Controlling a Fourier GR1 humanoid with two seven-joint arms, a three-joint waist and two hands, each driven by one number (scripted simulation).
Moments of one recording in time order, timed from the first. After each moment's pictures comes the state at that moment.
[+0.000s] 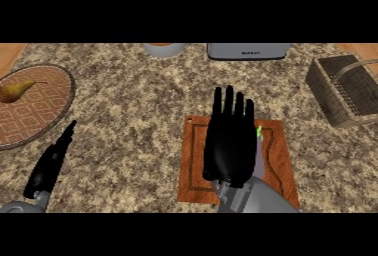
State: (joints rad) left arm -0.06 0.56 -0.31 -1.31 0.10 0.32 0.19; right arm -0.53 -0.02 0.64 -1.68 1.12 0.32 1.22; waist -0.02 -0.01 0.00
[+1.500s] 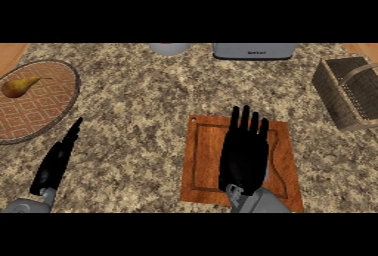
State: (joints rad) left arm -0.07 0.51 -0.28 -1.33 0.04 0.28 0.21; right arm -0.34 -0.02 0.60 -1.65 1.23 0.36 1.18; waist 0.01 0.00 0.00
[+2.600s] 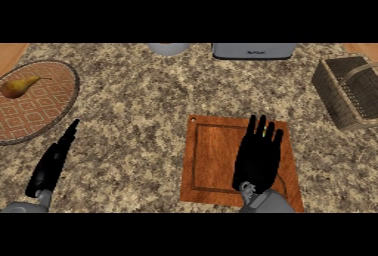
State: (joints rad) left arm -0.04 0.48 -0.22 -1.35 0.00 0.23 0.22; right arm -0.22 -0.01 0.50 -1.56 1.34 0.27 1.11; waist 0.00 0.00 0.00
